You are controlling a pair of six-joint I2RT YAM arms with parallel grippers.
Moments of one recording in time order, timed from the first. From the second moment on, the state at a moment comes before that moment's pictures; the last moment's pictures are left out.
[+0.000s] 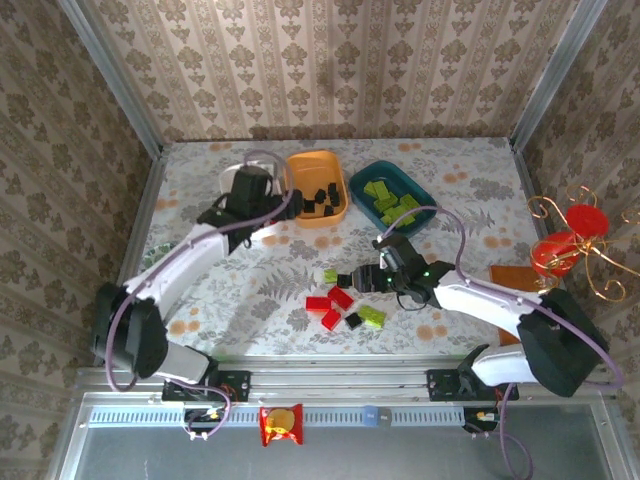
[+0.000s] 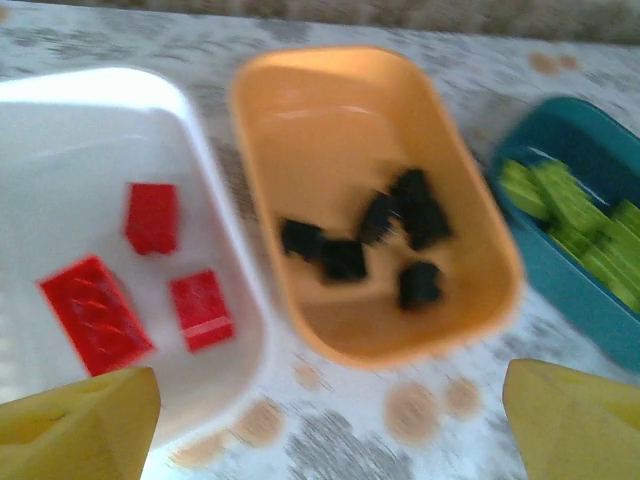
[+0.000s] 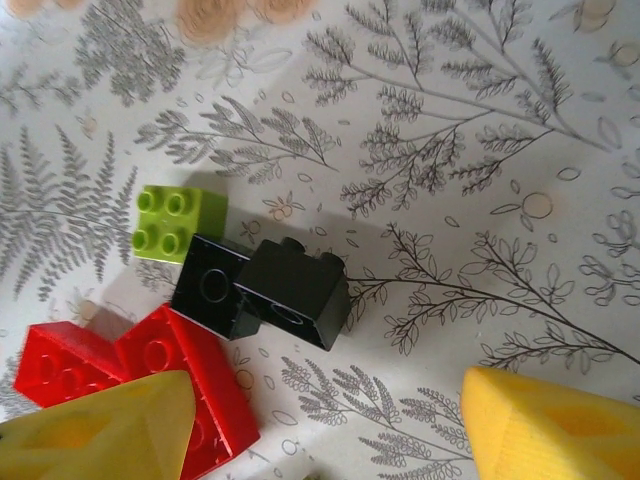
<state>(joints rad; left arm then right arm) -0.54 1.40 1.07 -0.30 -0.07 -0.35 0.65 1.35 0.66 -0.22 -0.03 0.54</state>
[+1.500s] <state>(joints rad) -0.75 1.01 0.57 -0.34 -0.14 -0.49 0.59 1.64 1.19 -0.21 -0.04 0.52</state>
